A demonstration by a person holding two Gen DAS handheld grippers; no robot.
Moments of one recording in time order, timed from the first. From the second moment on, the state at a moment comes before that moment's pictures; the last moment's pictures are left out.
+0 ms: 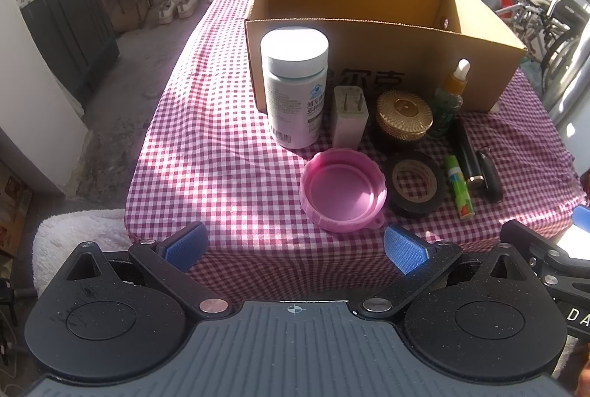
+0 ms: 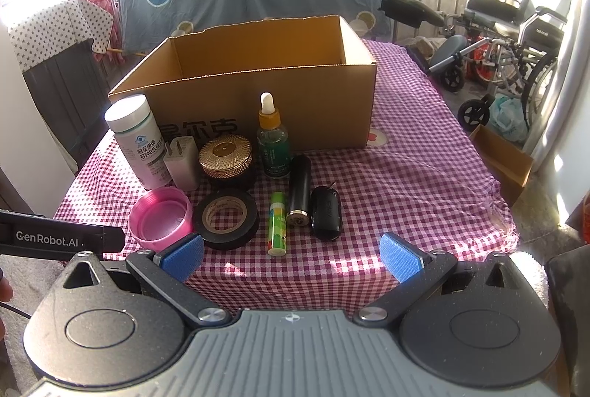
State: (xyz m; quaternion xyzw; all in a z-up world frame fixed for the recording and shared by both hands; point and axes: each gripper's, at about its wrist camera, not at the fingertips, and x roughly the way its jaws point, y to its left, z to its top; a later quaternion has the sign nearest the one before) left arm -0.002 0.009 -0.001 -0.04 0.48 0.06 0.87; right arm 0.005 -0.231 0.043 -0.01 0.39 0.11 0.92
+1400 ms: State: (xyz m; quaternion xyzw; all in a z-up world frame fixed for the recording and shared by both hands) left arm 0.030 -0.070 -0.013 0.04 0.38 -0.19 0.91; right arm 0.050 -0.302 0.020 0.14 0.35 0.10 0.92
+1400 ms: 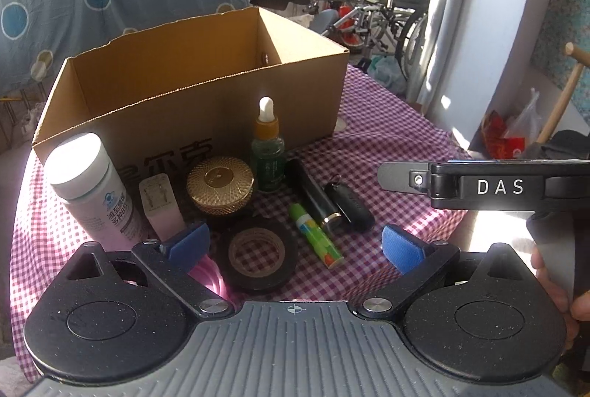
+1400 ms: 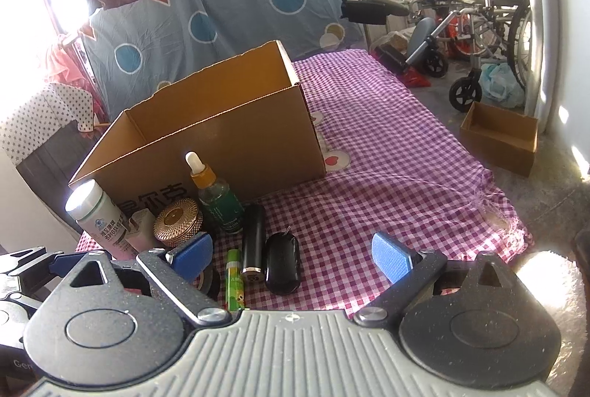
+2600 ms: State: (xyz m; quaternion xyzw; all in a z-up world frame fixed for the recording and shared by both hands) left arm 0.047 -0.128 -0.041 0.10 0.40 -0.29 0.86; right arm 0.114 -0.283 -0.018 0.07 0.43 0.21 0.88
